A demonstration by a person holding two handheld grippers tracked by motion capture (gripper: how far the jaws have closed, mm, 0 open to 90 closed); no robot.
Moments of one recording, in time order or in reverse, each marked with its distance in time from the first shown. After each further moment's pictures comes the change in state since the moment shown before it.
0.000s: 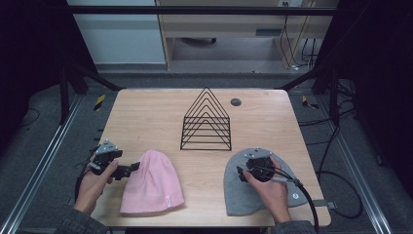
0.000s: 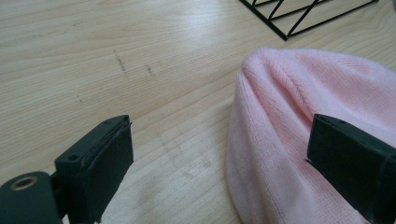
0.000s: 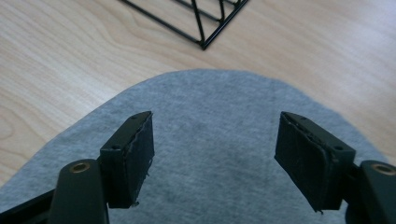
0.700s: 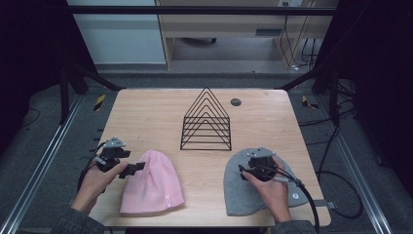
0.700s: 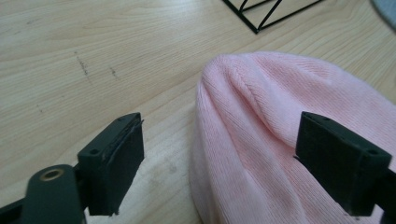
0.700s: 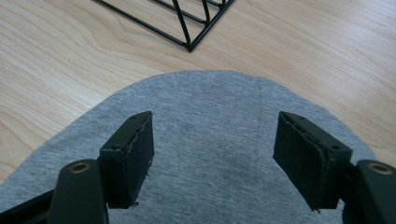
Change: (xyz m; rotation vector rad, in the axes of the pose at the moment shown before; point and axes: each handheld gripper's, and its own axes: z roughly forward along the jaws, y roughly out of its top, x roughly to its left) left arm -0.016 0.024 0.003 0.108 -0.056 0.024; right arm -0.004 -0.001 -0.001 -0.010 -0.024 0.044
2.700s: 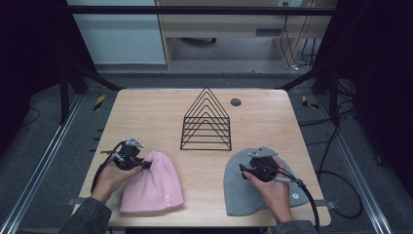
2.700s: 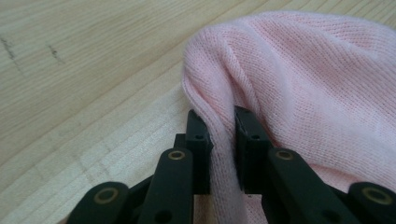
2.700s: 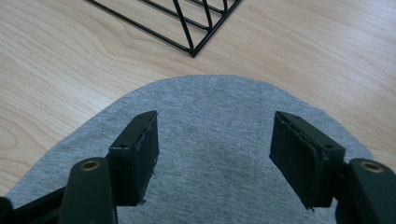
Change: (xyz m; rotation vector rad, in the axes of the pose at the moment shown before) left arm -0.007 0.008 0.045 0.177 -0.023 0.055; right arm -0.002 0.001 -0.006 -0.014 0.021 0.006
